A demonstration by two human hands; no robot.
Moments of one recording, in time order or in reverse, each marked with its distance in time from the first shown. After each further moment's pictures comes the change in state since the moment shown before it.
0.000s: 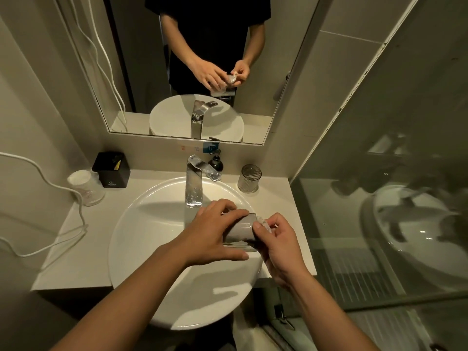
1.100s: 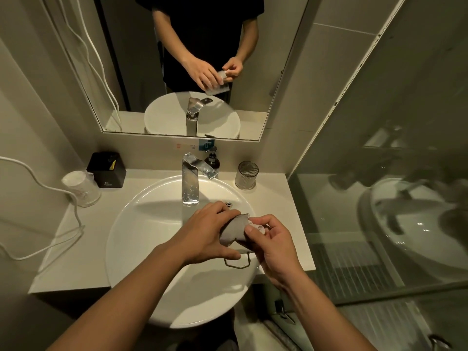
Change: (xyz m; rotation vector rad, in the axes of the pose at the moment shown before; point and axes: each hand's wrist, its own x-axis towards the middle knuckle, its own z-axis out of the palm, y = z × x) left_hand 0.001 -0.003 0.003 0.019 -0.042 -0.045; right_hand -0.006 0.009 0.004 0.165 -0.035 0.007
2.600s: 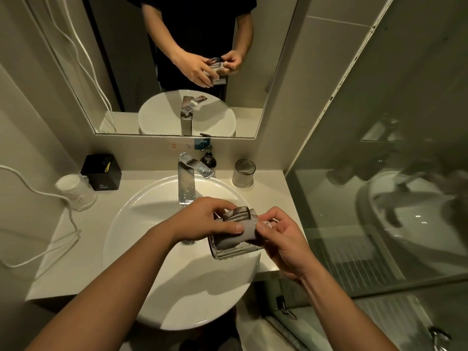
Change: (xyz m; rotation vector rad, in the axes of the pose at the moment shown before) left_hand 0.023 0.001 -0.033 -0.461 -0.189 -0.150; right_hand -0.003 -0.032 -0.020 0.067 -0.209 0.049
